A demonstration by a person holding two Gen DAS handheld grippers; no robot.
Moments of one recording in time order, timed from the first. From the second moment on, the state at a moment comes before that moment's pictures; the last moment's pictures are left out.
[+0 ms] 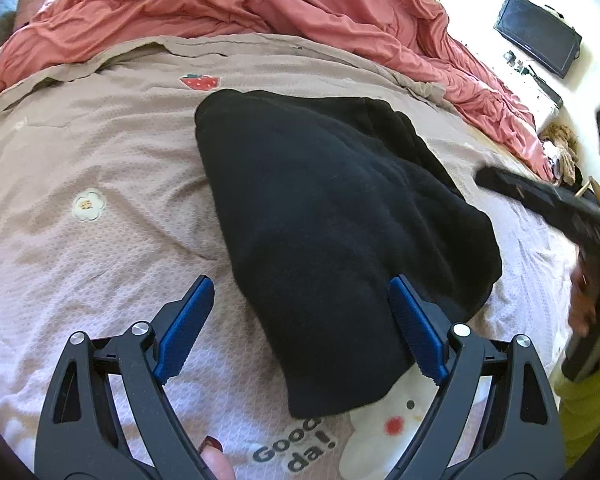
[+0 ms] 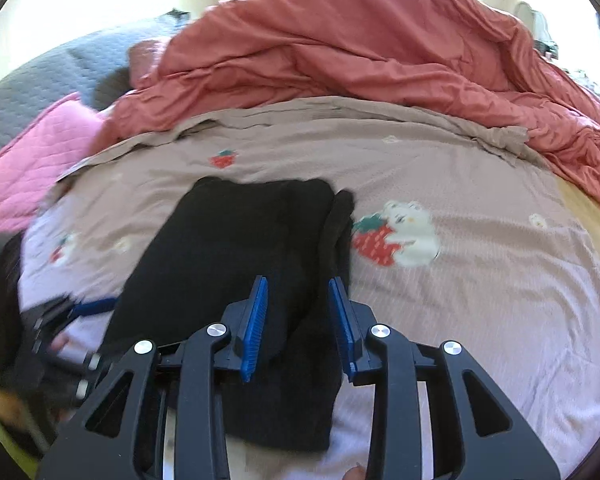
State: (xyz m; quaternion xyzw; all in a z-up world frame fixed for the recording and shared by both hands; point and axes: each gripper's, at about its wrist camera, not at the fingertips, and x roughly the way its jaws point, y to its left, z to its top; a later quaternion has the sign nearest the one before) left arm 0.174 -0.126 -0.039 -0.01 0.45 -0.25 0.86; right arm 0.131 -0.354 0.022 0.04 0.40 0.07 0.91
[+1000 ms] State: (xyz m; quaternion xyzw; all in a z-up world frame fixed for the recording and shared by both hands) left arm 0.175 -0.122 -0.055 -0.03 0.49 -0.26 0.83; right arm 0.095 -0.344 -0.011 0.06 0.46 0.07 0.88
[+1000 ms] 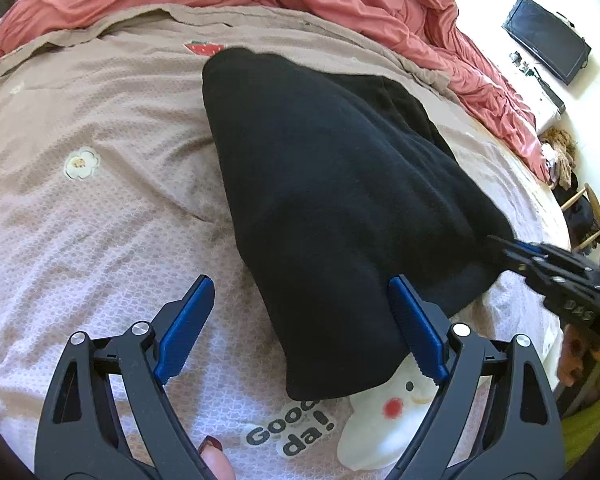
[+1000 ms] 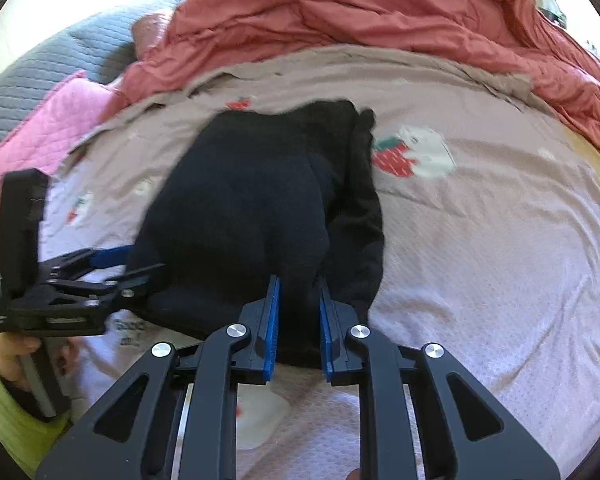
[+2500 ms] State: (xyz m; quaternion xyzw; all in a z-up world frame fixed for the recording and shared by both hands) left arm 0.162 -0.158 -0.037 0.08 0.39 -0.24 0.89; right arm 0.253 -0.310 0.009 0.04 0.45 0.08 0.89
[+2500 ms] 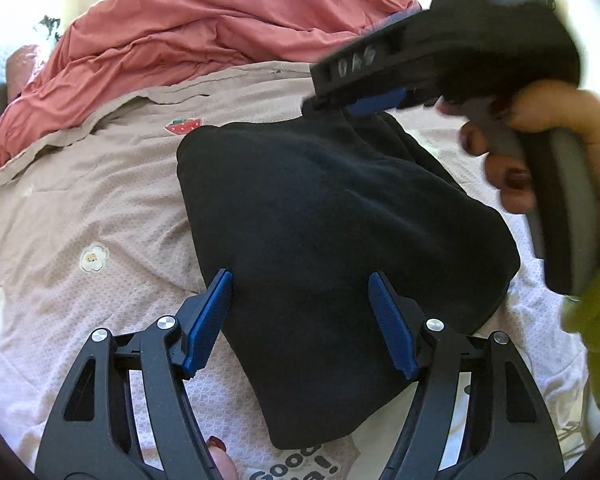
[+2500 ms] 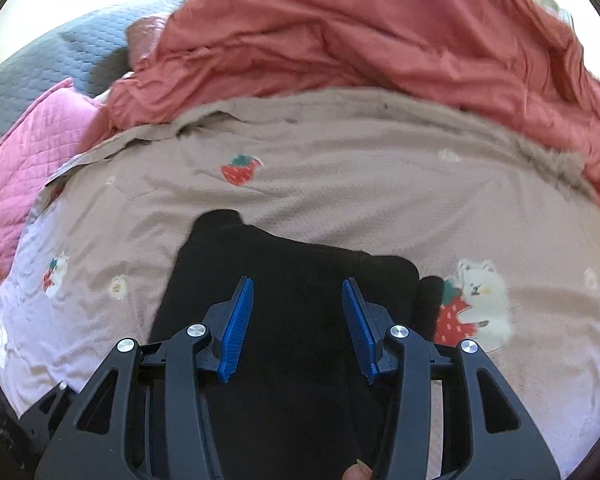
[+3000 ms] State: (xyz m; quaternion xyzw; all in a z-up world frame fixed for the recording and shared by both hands) left arm 0.162 -0.151 -0.035 0.07 0.40 -0.25 0.88; right arm 0.257 -0.338 -0.025 0.04 0.48 0.03 0.88
